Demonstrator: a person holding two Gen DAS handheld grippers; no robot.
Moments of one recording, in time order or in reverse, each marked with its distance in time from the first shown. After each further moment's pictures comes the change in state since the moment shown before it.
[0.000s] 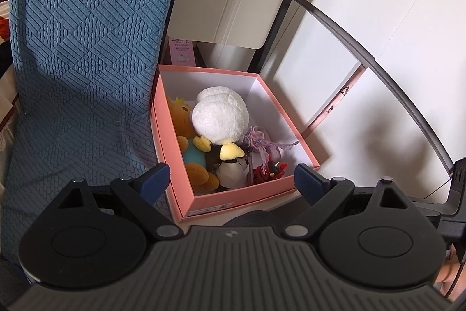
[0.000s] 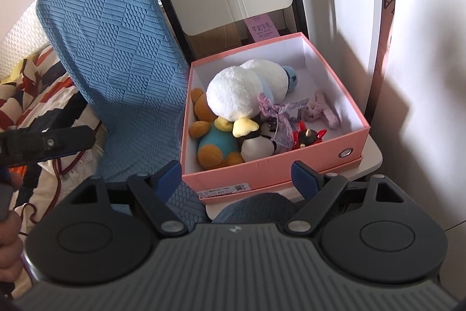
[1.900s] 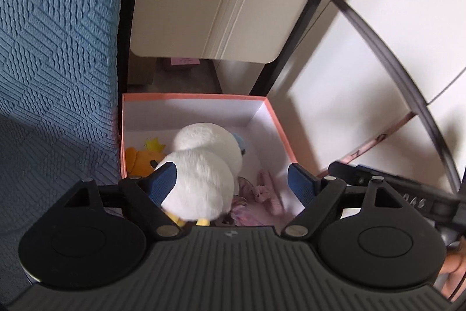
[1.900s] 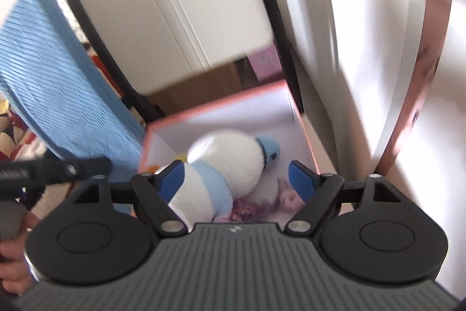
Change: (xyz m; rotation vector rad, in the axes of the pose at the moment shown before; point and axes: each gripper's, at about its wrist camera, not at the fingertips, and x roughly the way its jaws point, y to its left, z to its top) left arm 0.159 -0.026 0.141 -0.056 0.105 0.048; right arm 0.093 -0.087 0.159 0.006 -0.023 0.056
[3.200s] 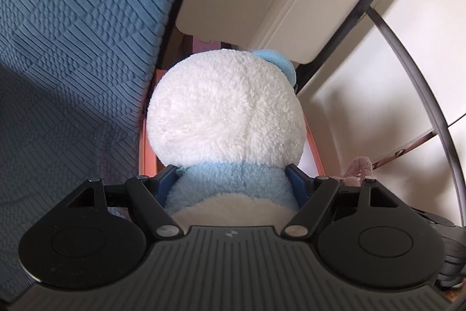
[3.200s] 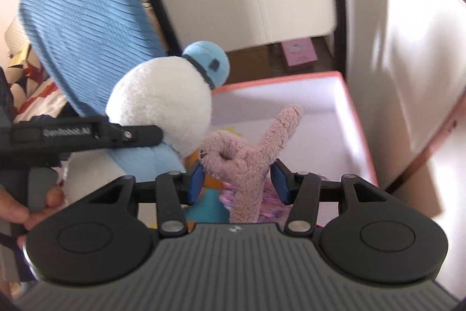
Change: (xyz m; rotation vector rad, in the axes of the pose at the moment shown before) left arm 0.035 0.054 -0.017 -0.148 0.019 0.018; right arm 0.035 0.040 -0.038 -0.119 0.124 0.026
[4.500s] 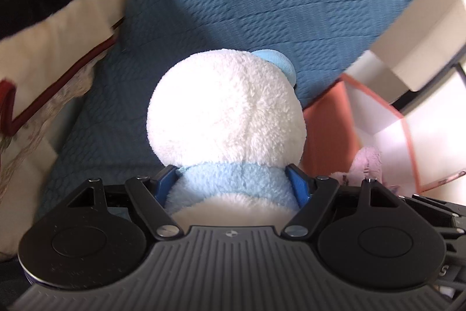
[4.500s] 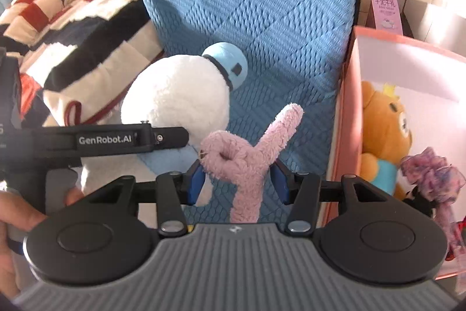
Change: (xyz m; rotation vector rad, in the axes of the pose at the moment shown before) left arm -0.075 0.235 -0.068 -0.207 -0.052 0.152; right arm 0.091 0.211 -0.049 -0.240 0.191 0.119
